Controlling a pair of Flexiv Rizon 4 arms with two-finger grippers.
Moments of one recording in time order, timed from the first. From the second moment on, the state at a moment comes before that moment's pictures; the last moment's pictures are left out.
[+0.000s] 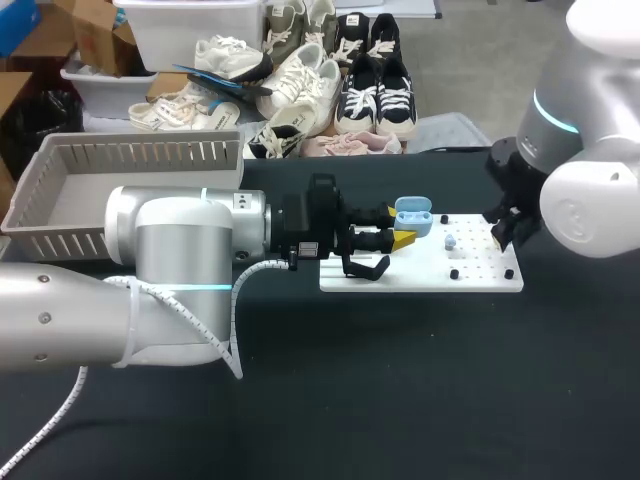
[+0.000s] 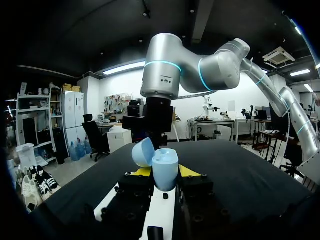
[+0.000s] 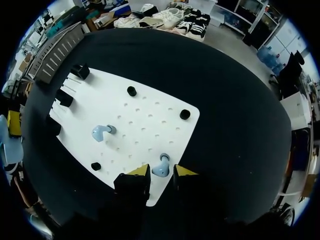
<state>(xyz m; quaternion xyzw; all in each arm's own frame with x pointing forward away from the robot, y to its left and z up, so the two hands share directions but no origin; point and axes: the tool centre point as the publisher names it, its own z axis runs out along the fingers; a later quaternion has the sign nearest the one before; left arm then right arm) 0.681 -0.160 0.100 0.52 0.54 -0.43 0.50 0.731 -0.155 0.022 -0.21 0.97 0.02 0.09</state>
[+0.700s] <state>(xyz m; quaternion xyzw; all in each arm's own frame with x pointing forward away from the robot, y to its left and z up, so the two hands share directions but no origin) 0.681 -0.160 0.100 0.52 0.54 -0.43 0.50 0.733 -0.155 0.029 -0.20 0.97 0.02 0.09</state>
